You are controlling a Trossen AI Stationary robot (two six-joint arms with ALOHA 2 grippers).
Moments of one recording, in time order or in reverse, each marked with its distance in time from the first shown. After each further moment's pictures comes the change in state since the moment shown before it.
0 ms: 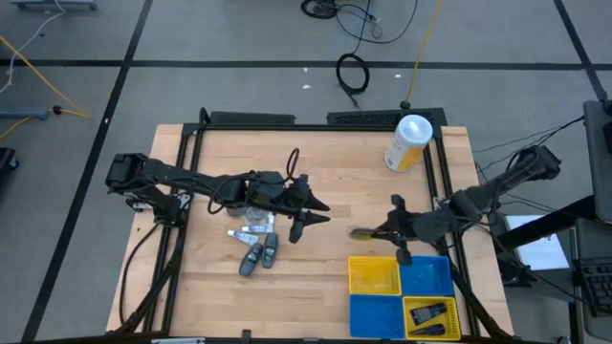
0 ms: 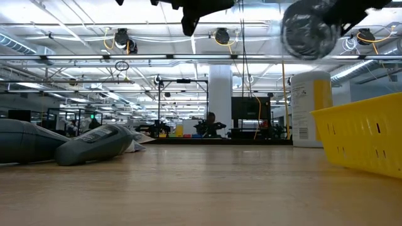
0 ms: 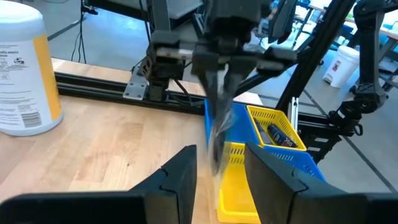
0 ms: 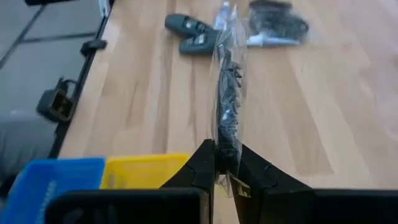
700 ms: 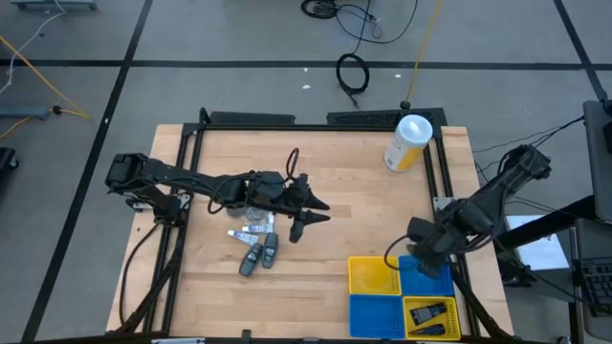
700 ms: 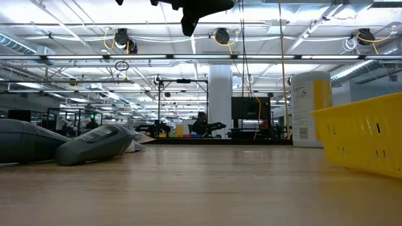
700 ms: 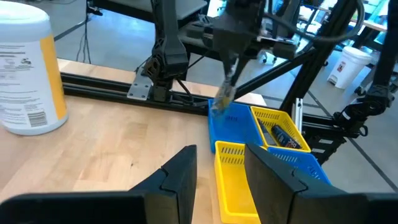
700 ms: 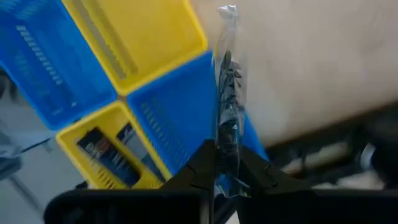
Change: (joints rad) left arm 0.000 0.000 0.000 0.000 -0.019 0.000; right arm 0.161 0.222 0.358 -0.885 -0.456 0.736
